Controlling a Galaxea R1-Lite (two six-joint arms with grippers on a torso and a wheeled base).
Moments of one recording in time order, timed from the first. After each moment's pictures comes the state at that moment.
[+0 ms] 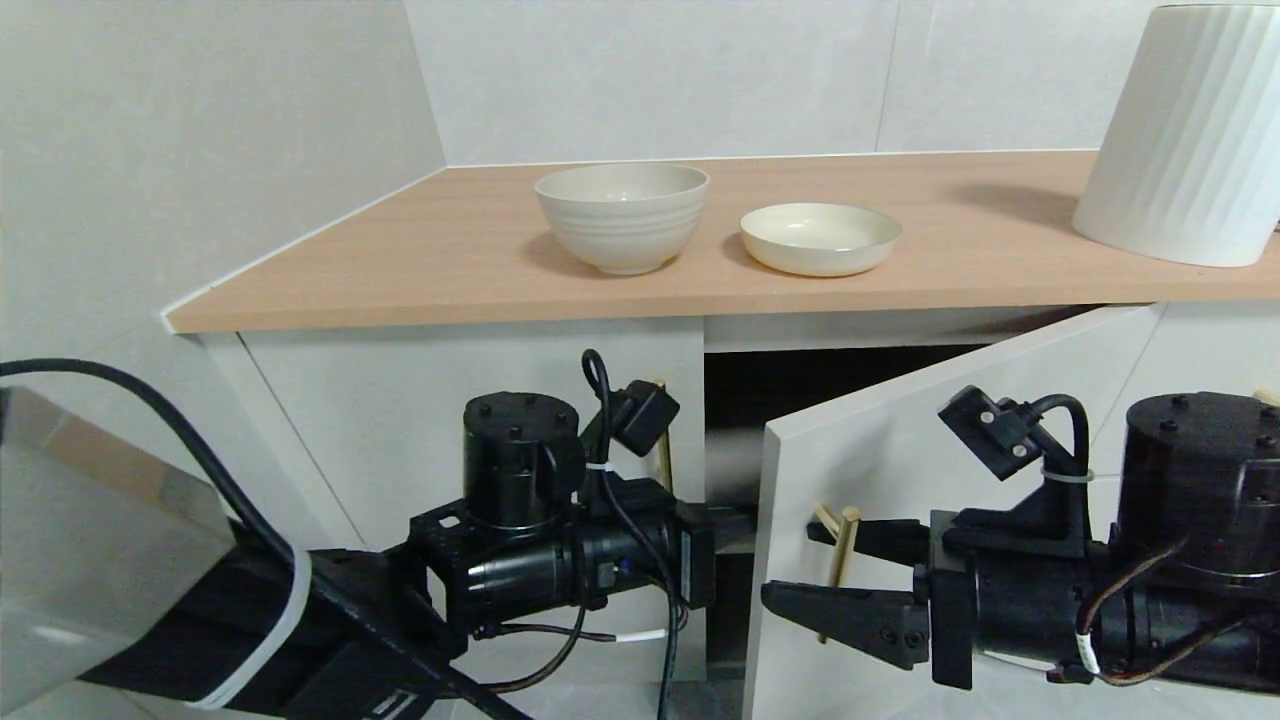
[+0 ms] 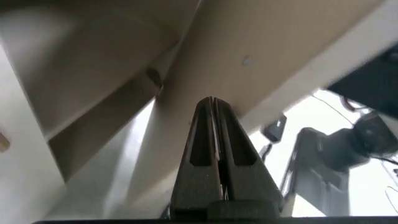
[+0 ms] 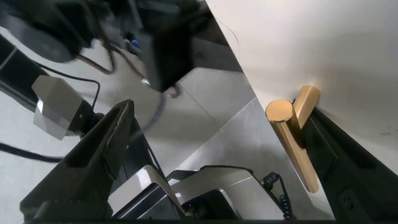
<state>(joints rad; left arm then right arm) -0.72 1.93 -0.74 -0.96 -0.43 -0.33 0.73 1.55 -0.52 -0.81 0.44 0.36</state>
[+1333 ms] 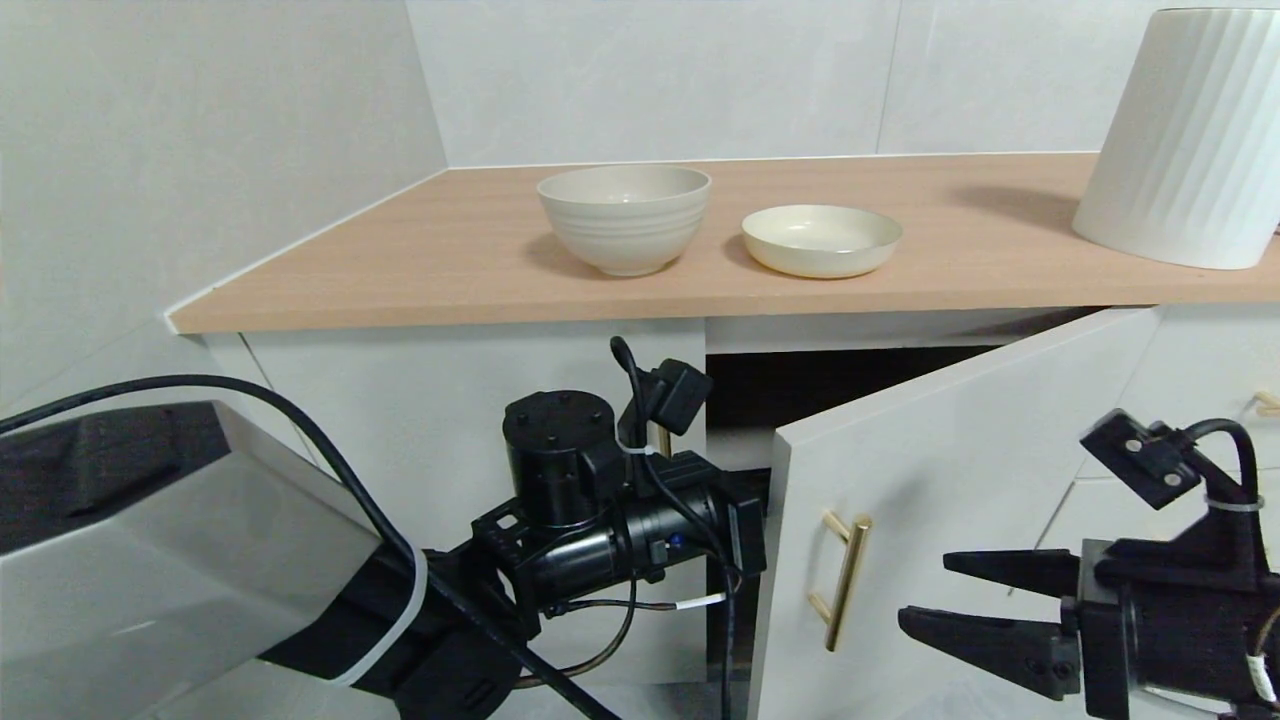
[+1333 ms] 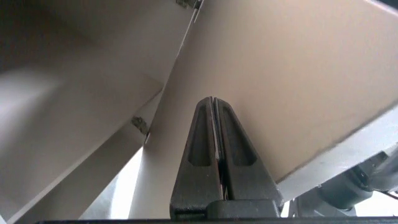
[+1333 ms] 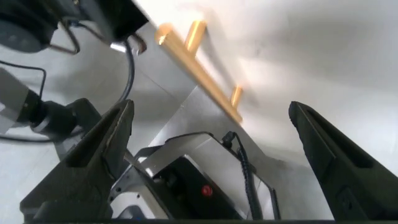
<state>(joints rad) -0.75 2.05 -0.82 -1.19 -0.44 -0.39 0.55 1.28 -0.46 -0.43 0.38 0.24</state>
